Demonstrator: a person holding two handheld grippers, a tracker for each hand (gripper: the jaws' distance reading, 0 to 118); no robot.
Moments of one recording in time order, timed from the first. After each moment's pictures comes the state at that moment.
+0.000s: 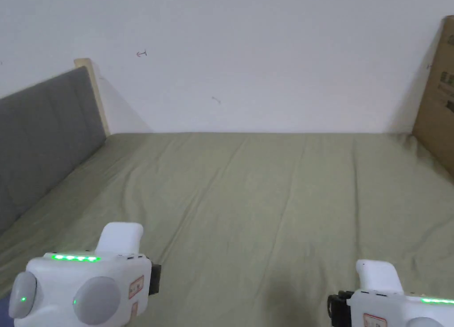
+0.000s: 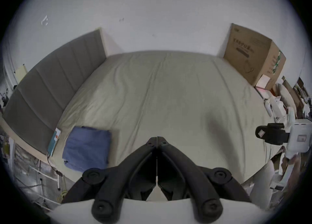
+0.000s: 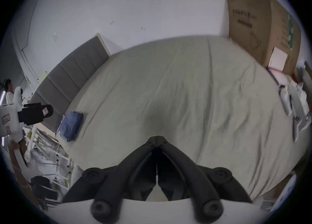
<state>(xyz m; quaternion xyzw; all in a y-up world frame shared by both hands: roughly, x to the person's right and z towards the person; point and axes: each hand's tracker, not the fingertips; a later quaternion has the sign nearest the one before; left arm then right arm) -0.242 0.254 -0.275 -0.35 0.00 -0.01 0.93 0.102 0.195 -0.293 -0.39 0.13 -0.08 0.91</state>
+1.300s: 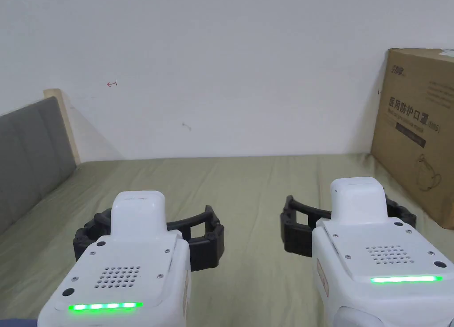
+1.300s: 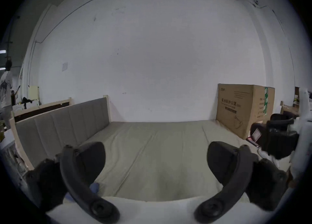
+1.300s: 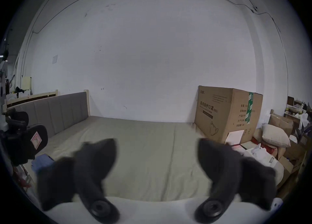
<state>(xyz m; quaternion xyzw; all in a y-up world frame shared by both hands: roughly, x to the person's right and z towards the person) -0.138 0.318 -0.220 -0.05 0.02 -0.02 1.00 0.080 0.316 -0.242 -0.06 -0.01 0.02 1.00</state>
